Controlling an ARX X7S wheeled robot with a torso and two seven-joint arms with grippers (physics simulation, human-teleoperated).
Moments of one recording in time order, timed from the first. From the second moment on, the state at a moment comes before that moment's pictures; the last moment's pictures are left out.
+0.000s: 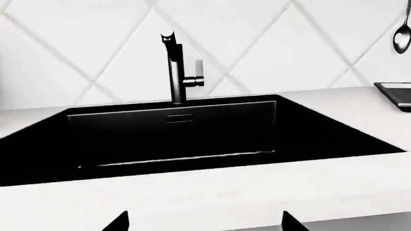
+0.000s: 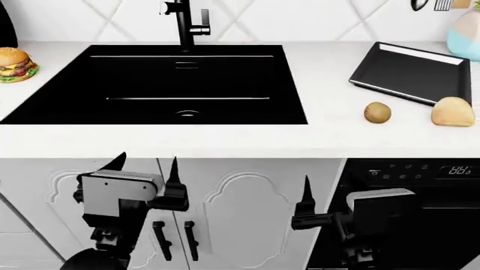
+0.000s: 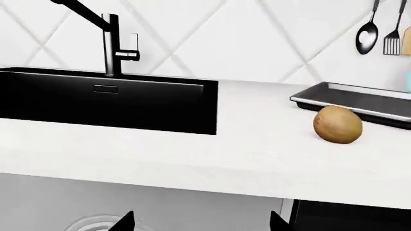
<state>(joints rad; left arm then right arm) -0.16 -0.15 0.00 0.51 -0.12 -0.58 0.02 0.07 0.15 -0.01 -0.33 0.10 0.35 -0.02</state>
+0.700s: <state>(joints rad) -0.58 -0.24 -0.13 0.84 -0.36 -1.25 0.08 0.37 0.37 0.06 -0.73 0.30 0.84 -0.13</state>
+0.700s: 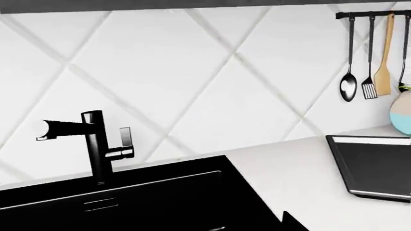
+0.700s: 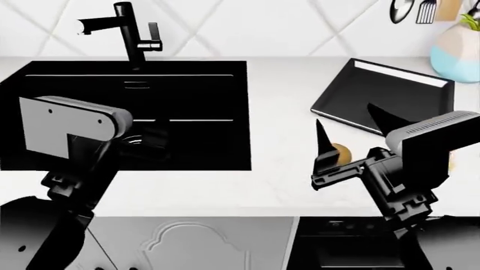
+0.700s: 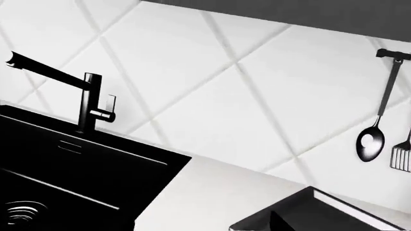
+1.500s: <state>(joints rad) -0.61 -0.27 -0.15 0.88 -0.42 -1.30 0.08 0.64 0.48 0.05 -0.80 0.56 1.32 -0.26</state>
